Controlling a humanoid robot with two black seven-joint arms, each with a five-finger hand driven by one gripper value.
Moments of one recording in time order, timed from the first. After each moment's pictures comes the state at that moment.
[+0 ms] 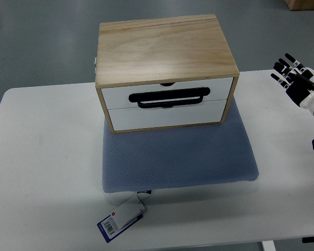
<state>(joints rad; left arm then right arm) -0.01 0.00 -0.08 -0.17 0.00 -0.02 0.08 0.50 -0.46 1.06 0.84 -0.13 0.21 0.14</state>
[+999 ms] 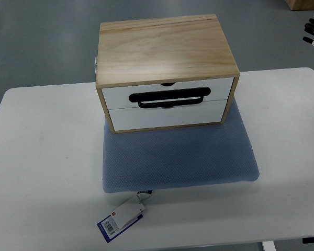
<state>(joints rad) -0.01 0.00 -0.08 -0.17 0.00 -0.02 0.08 0.92 -0.85 0.41 0.85 0.26 0.28 0.16</state>
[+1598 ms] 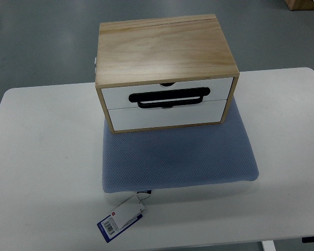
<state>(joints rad) -0.01 0.00 -0.08 -0.17 0.00 -0.02 0.08 1.54 -0.98 -0.19 0.98 0.15 0.55 0.16</state>
